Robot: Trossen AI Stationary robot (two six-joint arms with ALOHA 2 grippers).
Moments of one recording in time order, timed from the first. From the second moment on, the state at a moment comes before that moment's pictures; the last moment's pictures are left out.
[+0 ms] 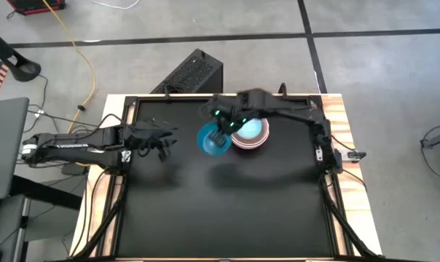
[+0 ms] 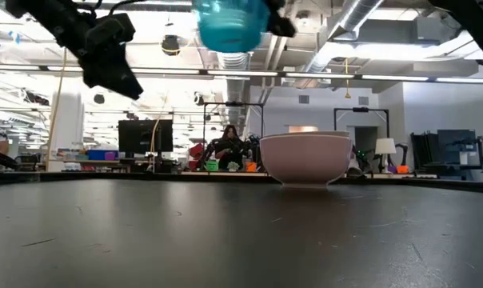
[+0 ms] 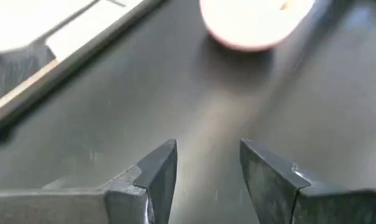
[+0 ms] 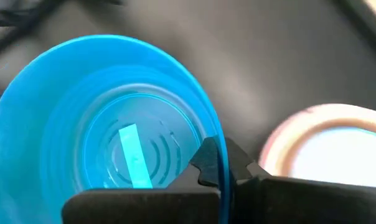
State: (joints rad) left arm 0.15 0.77 0.61 -0.43 -0.30 -0.27; right arm -0.12 2.02 2.35 -1.37 0.06 0.49
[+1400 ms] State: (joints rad) left arm 0.29 0.82 0.61 -0.38 -0.36 -0.46; right arm -0.56 1.59 1.34 -0.86 -0.06 0.22
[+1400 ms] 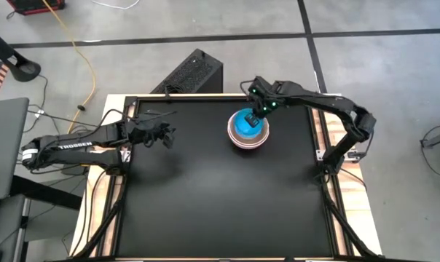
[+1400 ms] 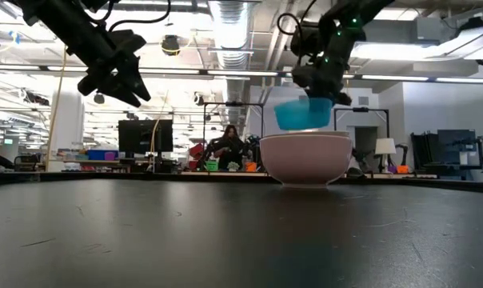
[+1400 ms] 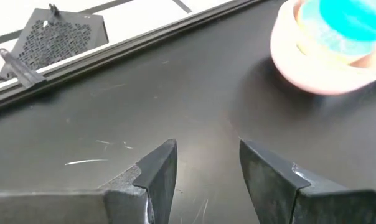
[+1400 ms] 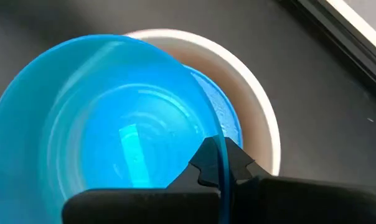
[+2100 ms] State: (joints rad) left arm 0.29 0.82 0.61 -0.38 -0.35 -0.59; right arm -0.53 1.59 1.28 -0.77 0.08 0.25
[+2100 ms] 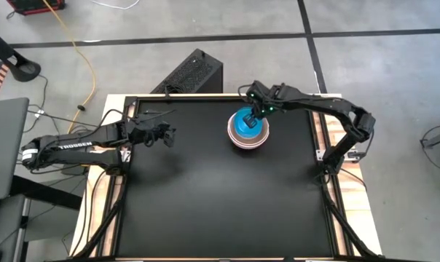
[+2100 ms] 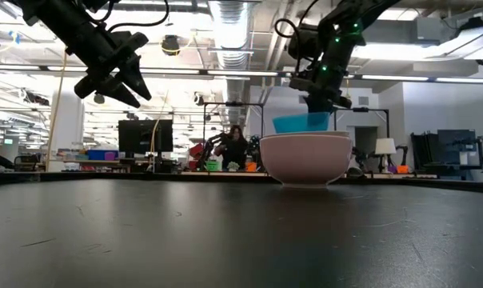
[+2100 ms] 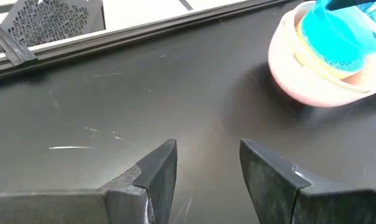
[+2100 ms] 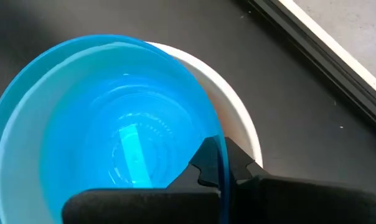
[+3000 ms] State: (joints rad) left arm 0.29 0.82 0.61 -0.41 -0.32 -0.59; right arm -0.53 1.59 1.28 -0.78 0.08 0.32
